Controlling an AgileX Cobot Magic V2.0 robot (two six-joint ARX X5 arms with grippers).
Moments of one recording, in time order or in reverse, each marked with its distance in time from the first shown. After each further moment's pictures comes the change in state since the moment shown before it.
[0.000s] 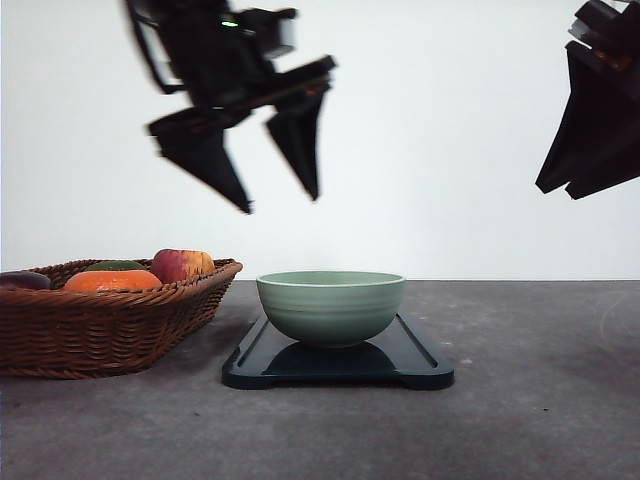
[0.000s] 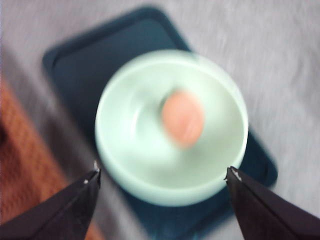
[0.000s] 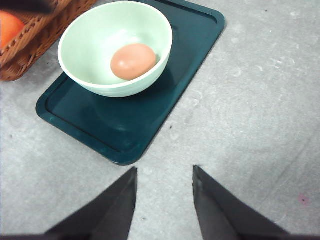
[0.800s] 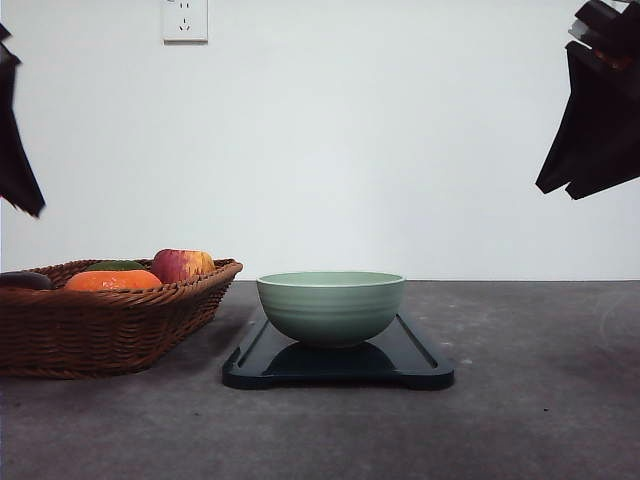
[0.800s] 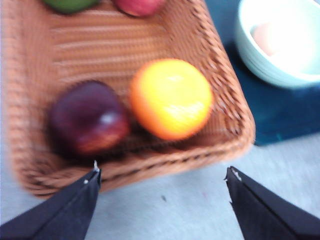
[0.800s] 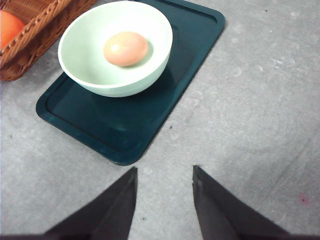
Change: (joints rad) left_arx 0.279 -0.837 -0.697 0.040 0.001 -0.106; right_arx 0.000 0.000 0.000 0.000 0.000 0.000
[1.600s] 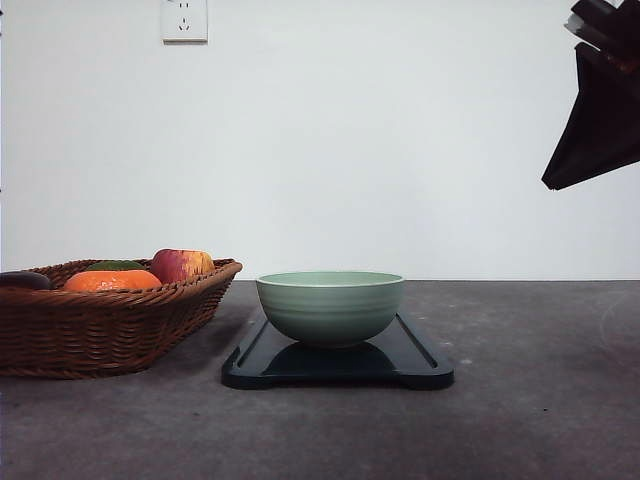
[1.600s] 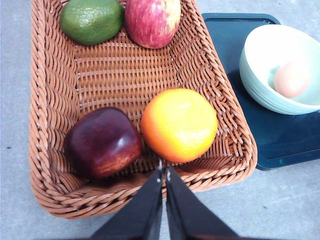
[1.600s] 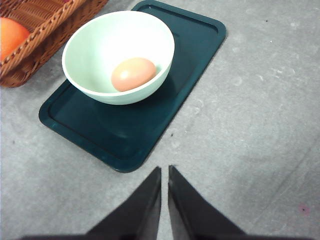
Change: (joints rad) left_arx 0.033 -0.026 0.000 0.038 0.002 0.014; right_arx 0.000 -0.001 0.000 0.025 -0.007 -0.004
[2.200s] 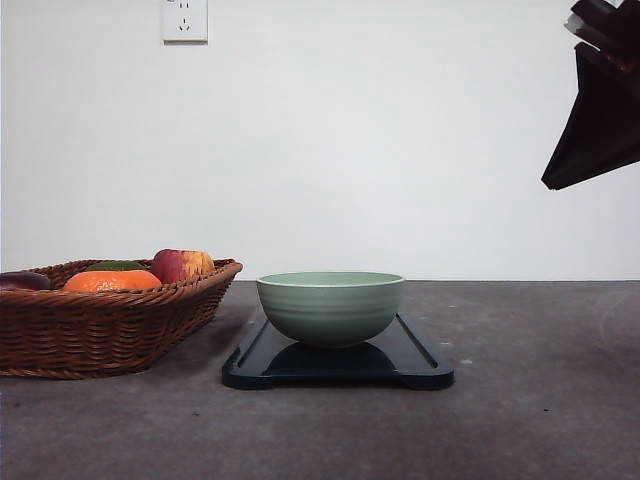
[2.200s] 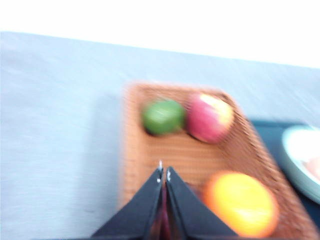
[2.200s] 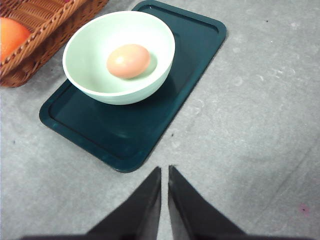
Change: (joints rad) left_arx 0.248 -0.443 -0.274 0.256 -0.021 0.061; right_arx 0.000 0.000 0.000 0.000 0.000 0.000
